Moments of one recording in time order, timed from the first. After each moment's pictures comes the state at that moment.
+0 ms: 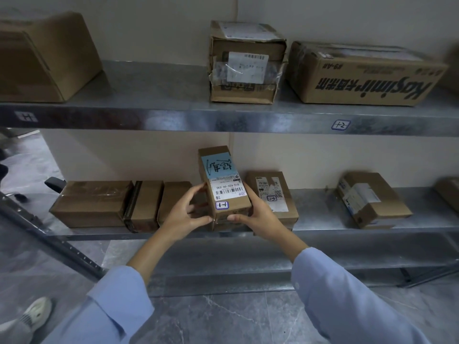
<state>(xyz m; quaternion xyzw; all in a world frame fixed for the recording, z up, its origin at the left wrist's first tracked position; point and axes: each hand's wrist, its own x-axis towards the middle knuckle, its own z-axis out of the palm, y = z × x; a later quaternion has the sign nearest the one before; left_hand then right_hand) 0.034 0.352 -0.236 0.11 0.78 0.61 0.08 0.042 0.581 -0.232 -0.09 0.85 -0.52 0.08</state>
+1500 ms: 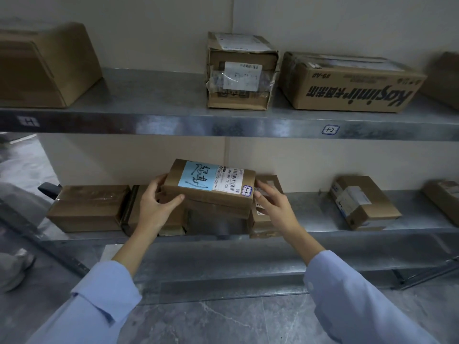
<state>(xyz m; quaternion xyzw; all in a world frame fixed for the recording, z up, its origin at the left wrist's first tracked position) 0.019 0.316 -0.229 -0.01 0.76 0.64 -0.11 0.048 0.612 -0.207 0.00 0.78 -0.62 -0.02</state>
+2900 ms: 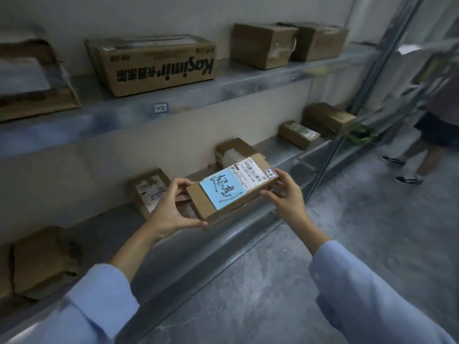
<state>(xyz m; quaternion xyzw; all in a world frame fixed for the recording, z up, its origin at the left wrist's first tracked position) 0.070 0.549 -0.199 0.39 0.75 0.51 0.17 0.234 0.801 -0.198 0.24 0.77 -0.51 -0.30</state>
